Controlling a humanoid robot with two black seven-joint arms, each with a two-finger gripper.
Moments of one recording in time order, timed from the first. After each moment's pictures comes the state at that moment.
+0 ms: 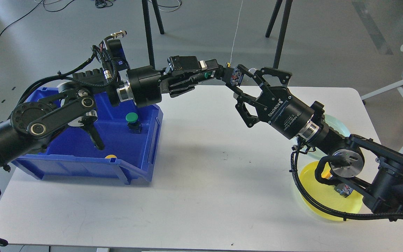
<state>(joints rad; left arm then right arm) -0.99 0.42 -0.38 -1.09 0.84 -0.49 -0.49 0.67 -0.48 0.49 1.32 -0.01 0.49 0.35</state>
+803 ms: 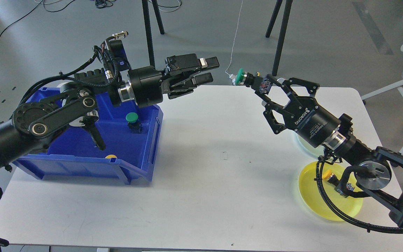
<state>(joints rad) -0.99 0.42 -0.38 -1.09 0.84 -0.49 -0.49 0.46 -0.62 0.63 1.32 0.03 0.47 0.36</state>
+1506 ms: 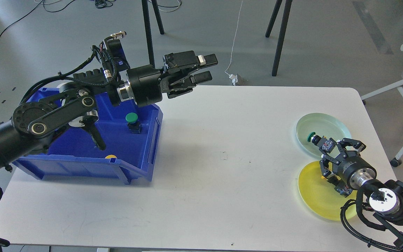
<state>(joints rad) -0.99 0.42 -0.39 -1.08 0.81 -0.49 -0.49 0.30 -0.48 0.78 0.96 0.15 0.05 0.13</state>
